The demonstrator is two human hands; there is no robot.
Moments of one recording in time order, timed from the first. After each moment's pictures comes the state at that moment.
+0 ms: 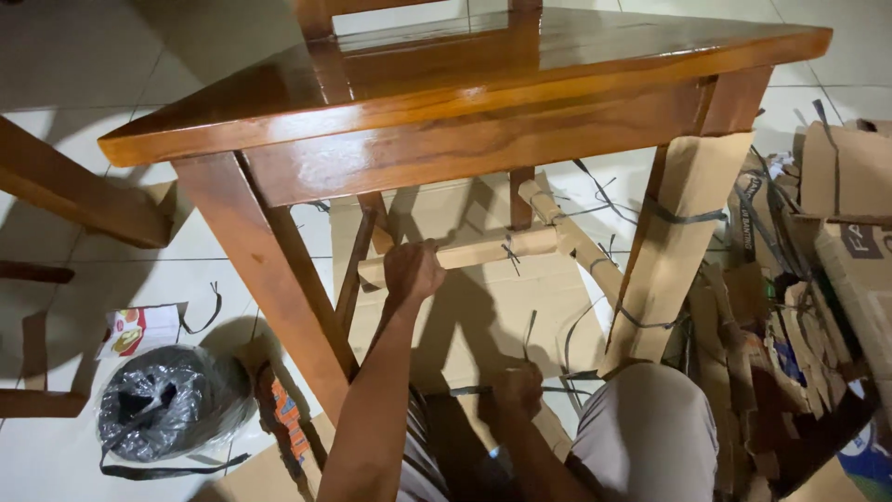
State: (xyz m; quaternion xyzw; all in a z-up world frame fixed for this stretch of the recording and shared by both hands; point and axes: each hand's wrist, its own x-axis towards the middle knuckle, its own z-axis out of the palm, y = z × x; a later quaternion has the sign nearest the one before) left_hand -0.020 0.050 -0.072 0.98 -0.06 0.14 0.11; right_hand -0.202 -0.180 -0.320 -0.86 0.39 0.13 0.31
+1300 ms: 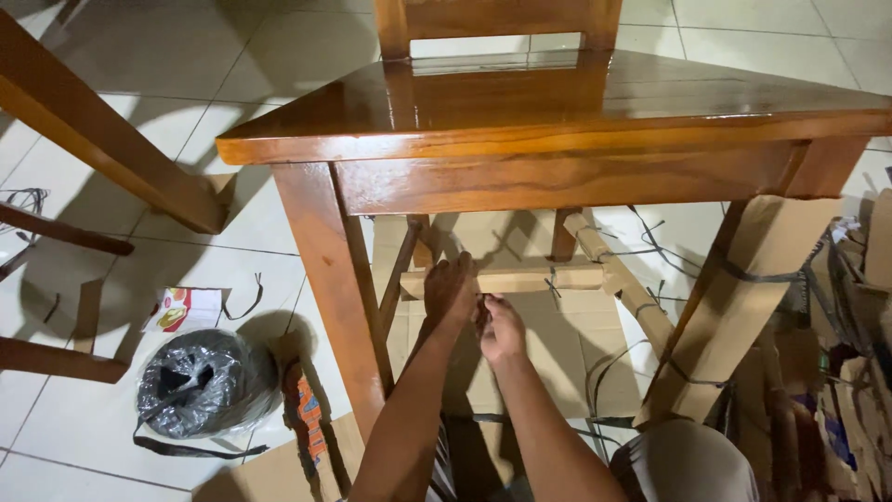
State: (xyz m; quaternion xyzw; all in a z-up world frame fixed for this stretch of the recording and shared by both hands) left_hand -0.032 0.043 -0.048 0.99 0.02 0.13 0.10; right_hand -0.038 -0.066 -0.177 -0.35 0.27 0.15 0.89
